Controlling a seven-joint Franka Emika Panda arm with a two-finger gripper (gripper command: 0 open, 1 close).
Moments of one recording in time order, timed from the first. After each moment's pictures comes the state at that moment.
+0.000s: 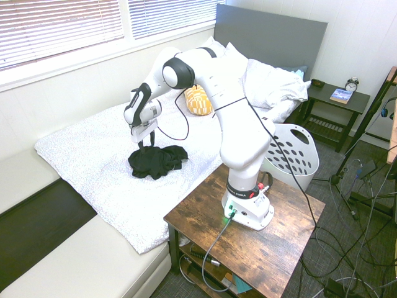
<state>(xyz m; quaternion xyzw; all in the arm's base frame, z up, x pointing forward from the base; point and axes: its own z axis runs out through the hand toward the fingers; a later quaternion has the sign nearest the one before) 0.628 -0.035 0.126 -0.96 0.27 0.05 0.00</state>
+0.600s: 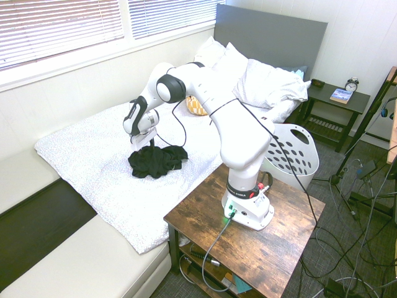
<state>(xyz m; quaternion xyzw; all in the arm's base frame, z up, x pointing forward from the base) 0.654 -0.039 0.069 -0.96 0.27 0.06 -0.01</state>
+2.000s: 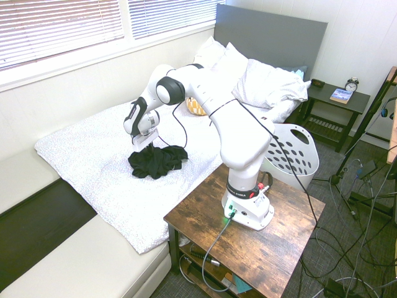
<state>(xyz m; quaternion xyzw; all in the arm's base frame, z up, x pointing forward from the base) 0.651 -0.046 0.062 -0.96 0.28 0.07 -0.01</state>
